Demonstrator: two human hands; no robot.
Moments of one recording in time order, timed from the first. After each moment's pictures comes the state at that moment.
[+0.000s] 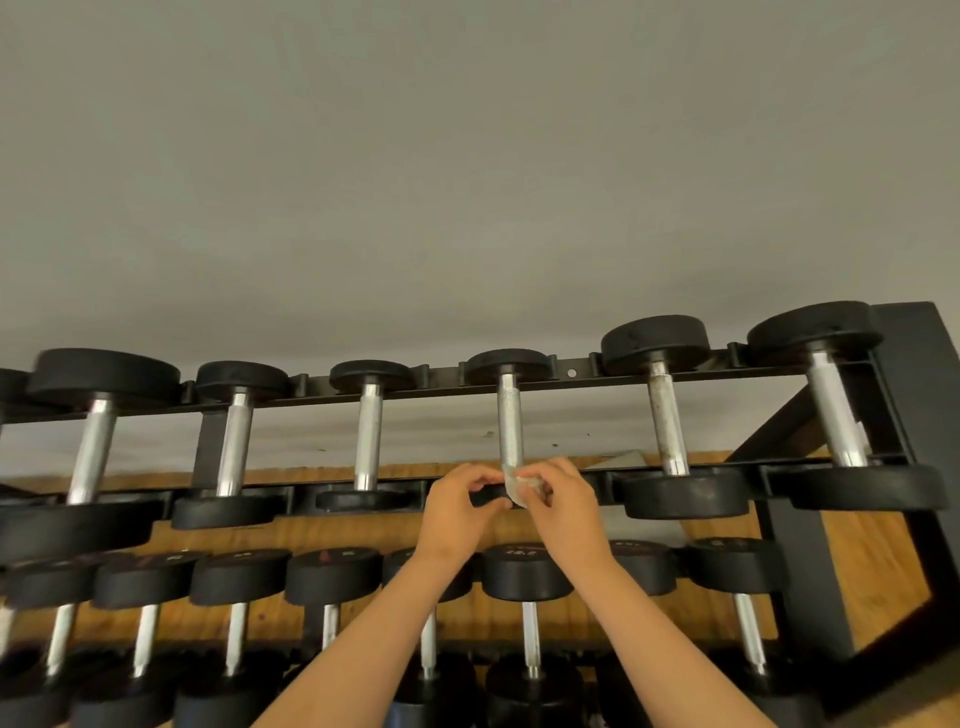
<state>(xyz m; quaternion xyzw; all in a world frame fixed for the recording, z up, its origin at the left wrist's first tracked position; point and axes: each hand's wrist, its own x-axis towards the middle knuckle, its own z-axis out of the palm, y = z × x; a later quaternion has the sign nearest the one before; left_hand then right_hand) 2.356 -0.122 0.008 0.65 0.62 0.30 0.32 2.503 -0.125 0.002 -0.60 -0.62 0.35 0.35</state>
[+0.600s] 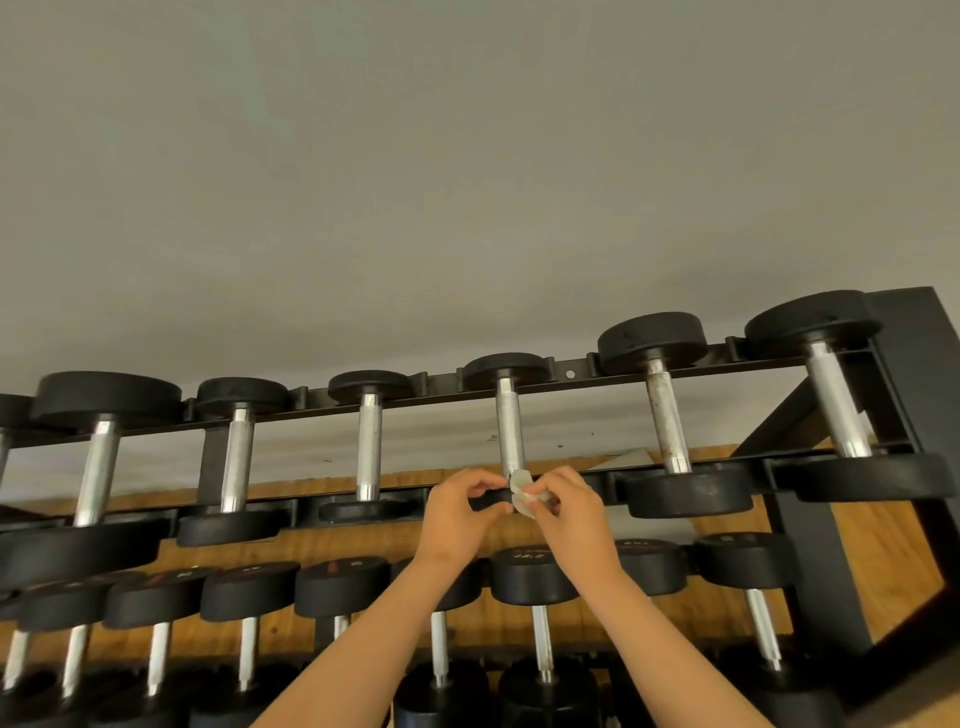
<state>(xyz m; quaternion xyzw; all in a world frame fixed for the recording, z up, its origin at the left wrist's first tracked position) 2.354 -0.121 0.010 0.63 0.63 0.29 0.35 2.509 -0.131 -0.013 -0.60 -0.63 0.34 0.36</state>
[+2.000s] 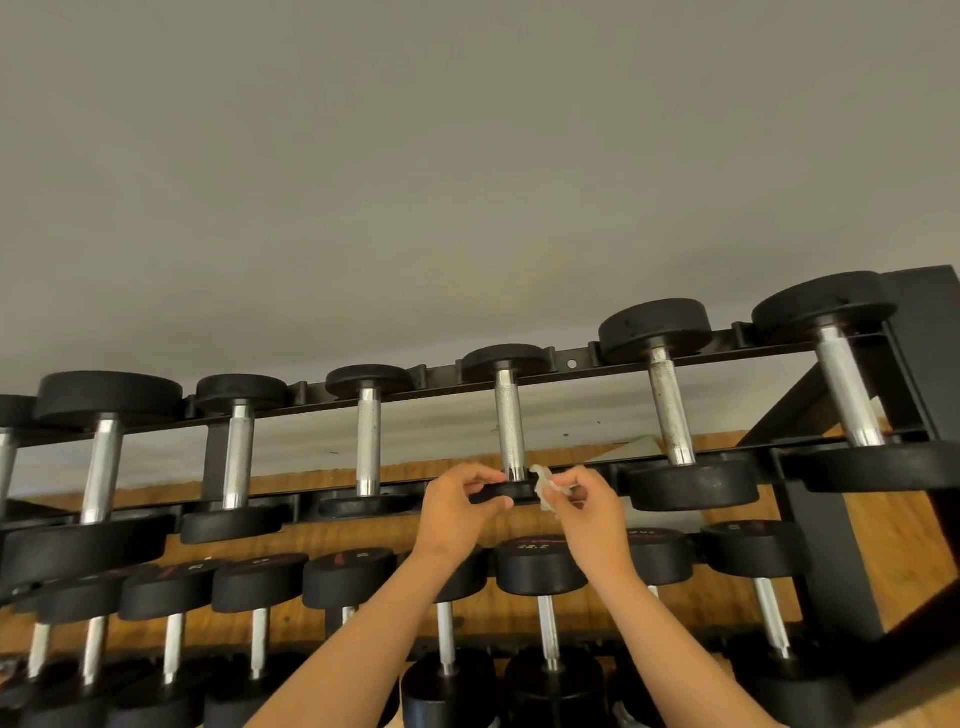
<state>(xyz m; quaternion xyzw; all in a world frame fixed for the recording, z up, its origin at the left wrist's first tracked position) 2.358 -0.121 0.024 0.59 0.66 0.27 0.38 2.520 -0.130 -0.033 -0.62 -0.48 0.44 0.44</state>
